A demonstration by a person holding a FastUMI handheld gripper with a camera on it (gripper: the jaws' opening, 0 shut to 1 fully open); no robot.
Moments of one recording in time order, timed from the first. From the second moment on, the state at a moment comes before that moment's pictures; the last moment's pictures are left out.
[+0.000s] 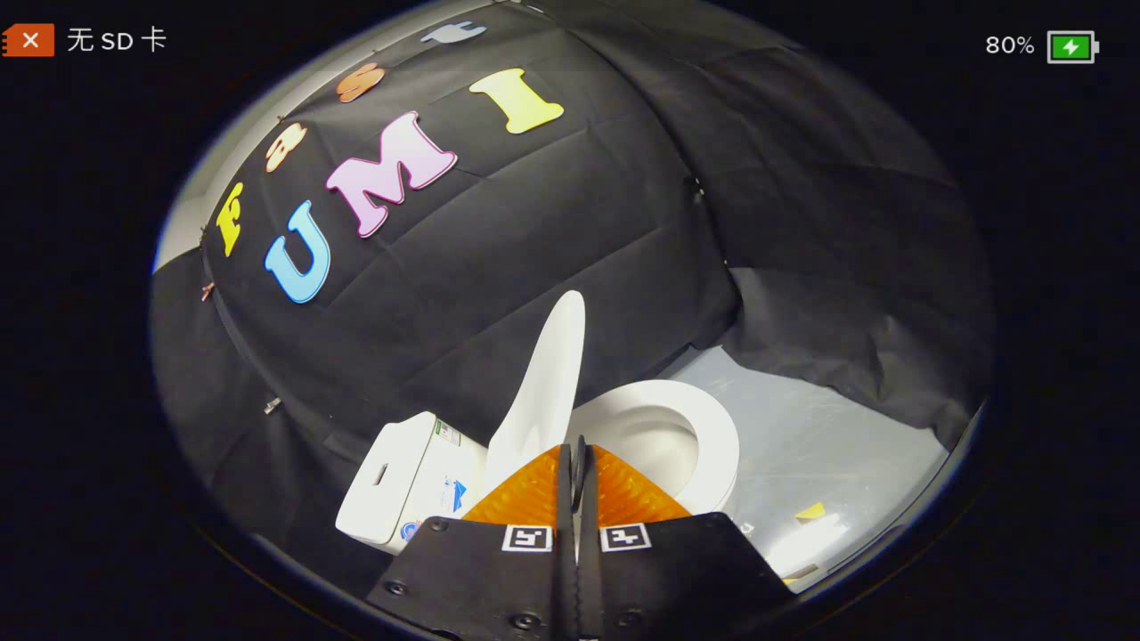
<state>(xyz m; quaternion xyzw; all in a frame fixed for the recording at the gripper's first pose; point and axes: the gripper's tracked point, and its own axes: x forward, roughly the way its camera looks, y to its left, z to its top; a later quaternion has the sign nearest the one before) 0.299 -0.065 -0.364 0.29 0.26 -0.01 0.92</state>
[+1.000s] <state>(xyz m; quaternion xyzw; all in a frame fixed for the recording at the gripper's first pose) 0.307 0.069 -0.261 0.13 0.19 0.00 0.97</state>
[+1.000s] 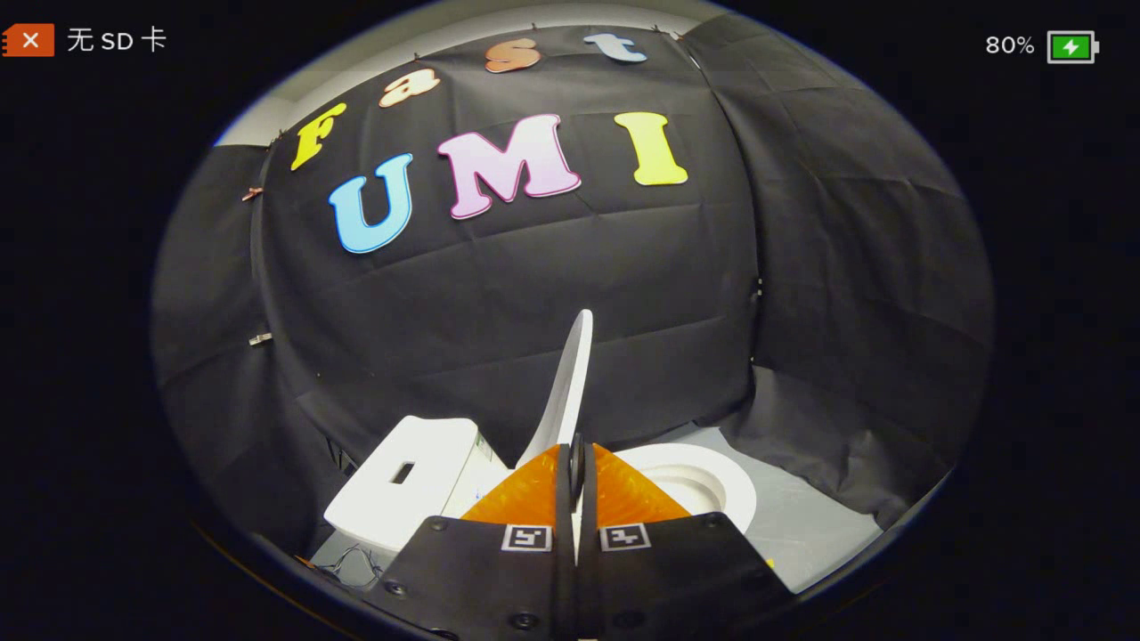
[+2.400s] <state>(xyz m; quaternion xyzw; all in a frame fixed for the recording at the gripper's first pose) 0.307 0.249 -0.220 -0.06 0.11 0.05 0.99</state>
